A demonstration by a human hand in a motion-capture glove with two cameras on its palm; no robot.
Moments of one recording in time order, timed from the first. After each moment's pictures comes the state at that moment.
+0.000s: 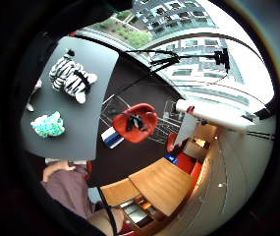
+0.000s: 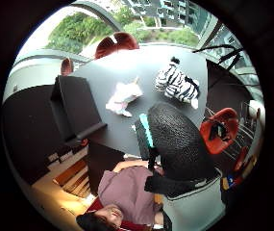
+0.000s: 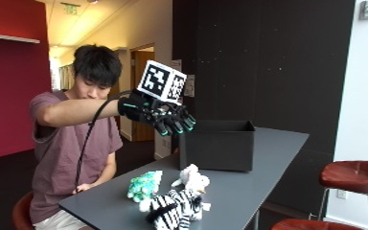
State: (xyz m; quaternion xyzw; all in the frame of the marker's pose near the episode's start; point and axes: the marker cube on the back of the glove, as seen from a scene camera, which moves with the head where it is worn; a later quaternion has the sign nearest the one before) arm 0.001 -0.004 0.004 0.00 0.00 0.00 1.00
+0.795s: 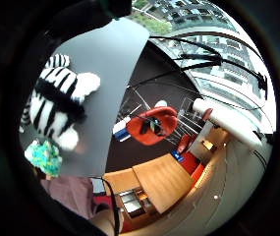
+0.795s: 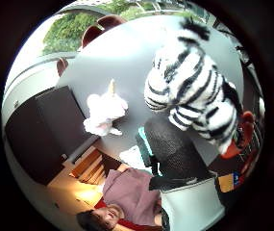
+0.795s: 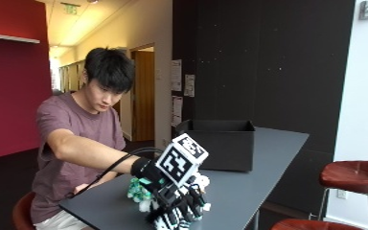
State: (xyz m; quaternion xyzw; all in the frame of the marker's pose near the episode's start) arm 0.000 -0.111 0.147 -0.11 -0.05 -0.01 0.99
